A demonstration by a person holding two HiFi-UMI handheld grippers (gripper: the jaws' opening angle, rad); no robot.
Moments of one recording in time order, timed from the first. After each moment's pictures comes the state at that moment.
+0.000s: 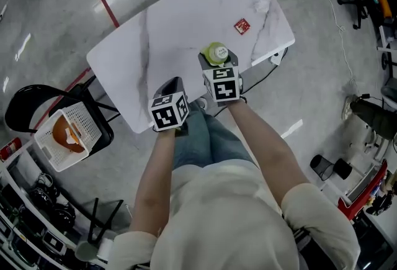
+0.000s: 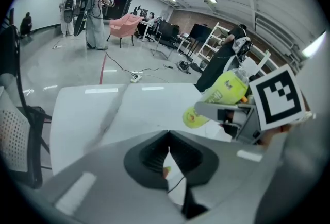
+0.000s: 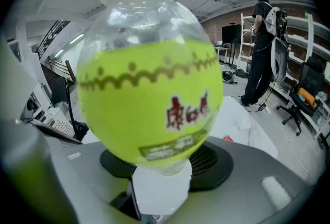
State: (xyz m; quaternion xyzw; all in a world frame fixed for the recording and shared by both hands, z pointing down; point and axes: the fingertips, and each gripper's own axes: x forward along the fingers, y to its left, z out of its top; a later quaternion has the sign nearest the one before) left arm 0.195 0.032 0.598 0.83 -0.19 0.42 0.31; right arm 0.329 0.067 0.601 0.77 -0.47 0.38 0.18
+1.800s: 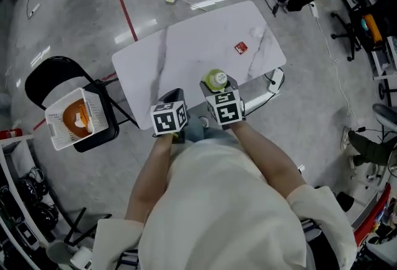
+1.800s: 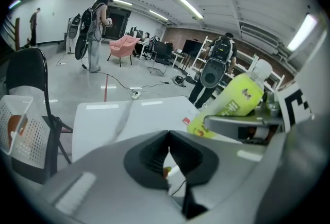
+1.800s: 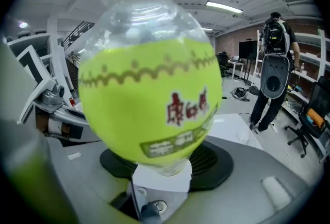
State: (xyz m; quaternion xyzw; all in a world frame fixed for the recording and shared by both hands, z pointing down) left arm 0.118 0.078 0.492 0.88 -0.20 0.34 0.26; right arm 0.216 0.134 0.479 0.75 -0.55 0.31 0.20
